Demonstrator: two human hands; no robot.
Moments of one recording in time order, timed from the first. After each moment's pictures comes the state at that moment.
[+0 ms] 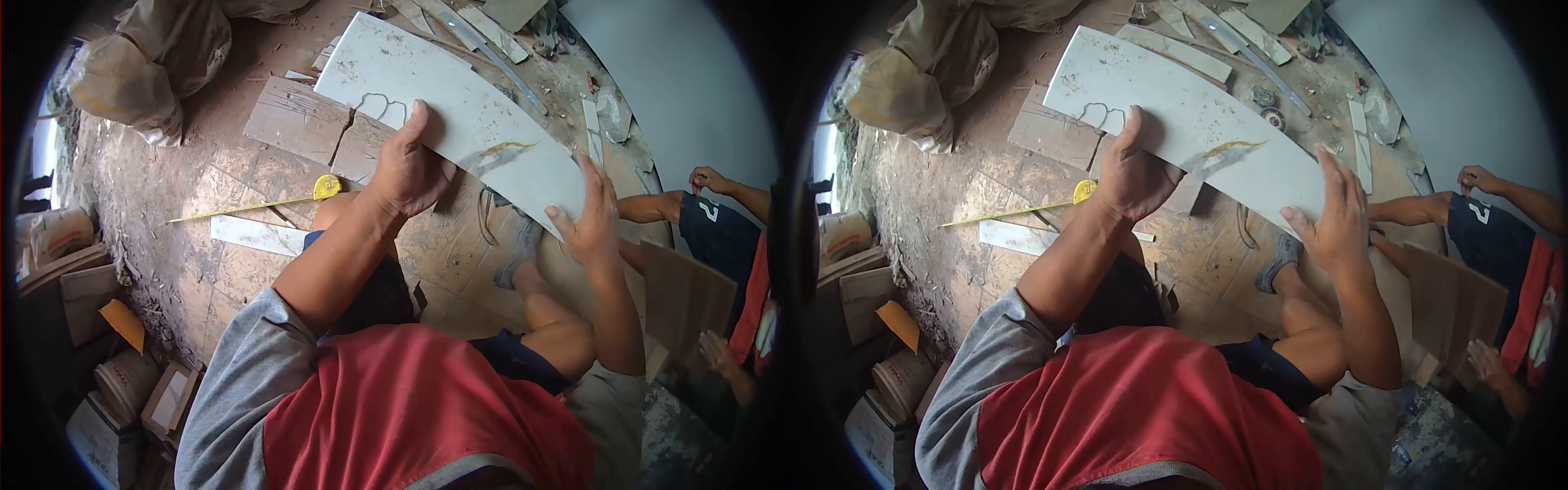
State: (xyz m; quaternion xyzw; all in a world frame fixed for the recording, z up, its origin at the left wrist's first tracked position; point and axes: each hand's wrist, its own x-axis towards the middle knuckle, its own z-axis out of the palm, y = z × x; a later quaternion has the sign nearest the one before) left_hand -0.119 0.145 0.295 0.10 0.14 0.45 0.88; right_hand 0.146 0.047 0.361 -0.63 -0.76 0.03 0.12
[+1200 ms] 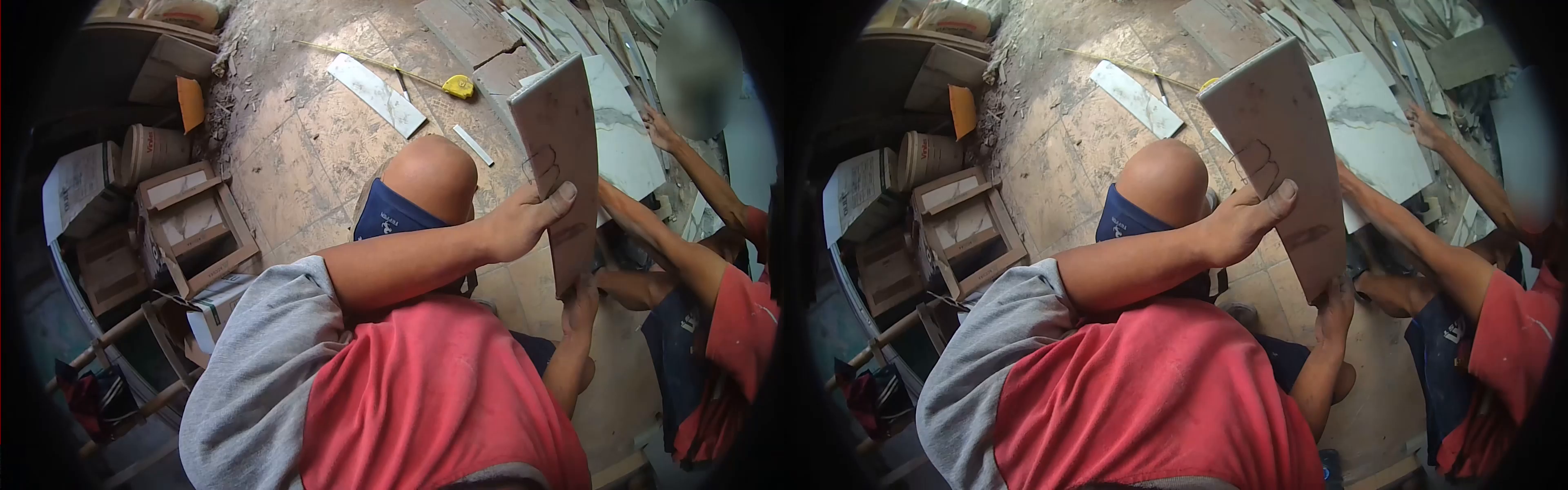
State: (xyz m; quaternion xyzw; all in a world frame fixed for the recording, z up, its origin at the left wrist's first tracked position) left_hand -0.093 -0.109 0.352 0.29 0.35 0.48 0.75; right_hand 0.176 -0.186 0.241 -0.60 -0.24 0.66 0.39
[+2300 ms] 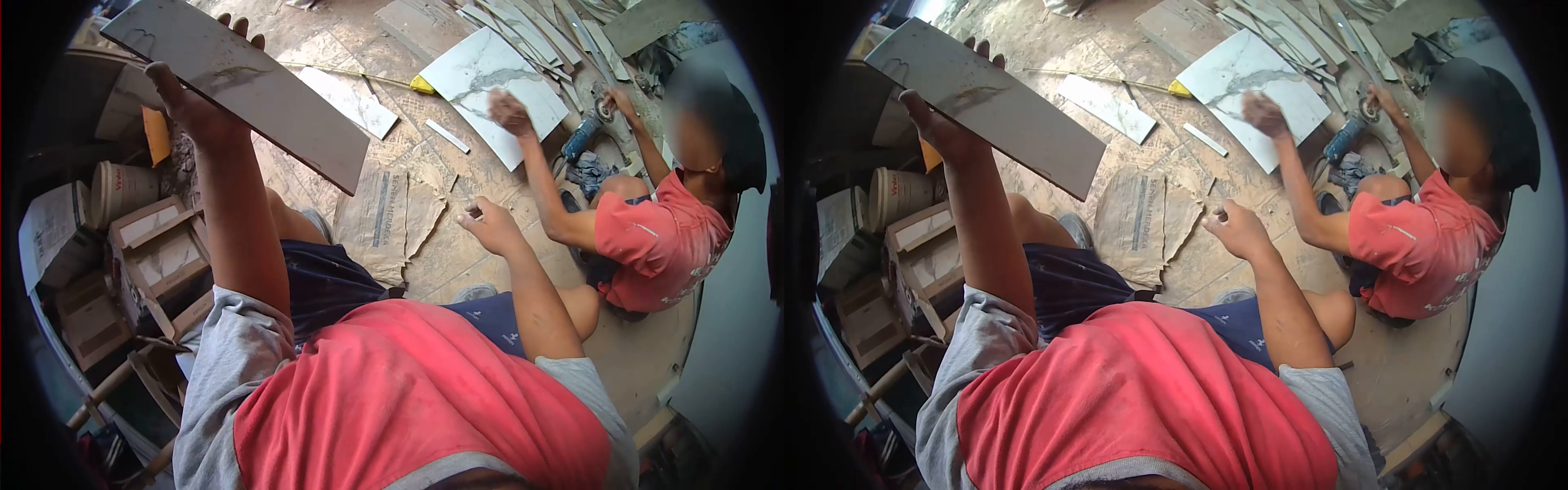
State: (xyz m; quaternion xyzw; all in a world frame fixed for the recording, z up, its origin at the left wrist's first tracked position) left_hand -0.385 -0.115 0.413 0.37 0.40 0.77 0.33; right_hand 0.010 -0.174 0.200 -0.53 -0.68 0.50 0.02
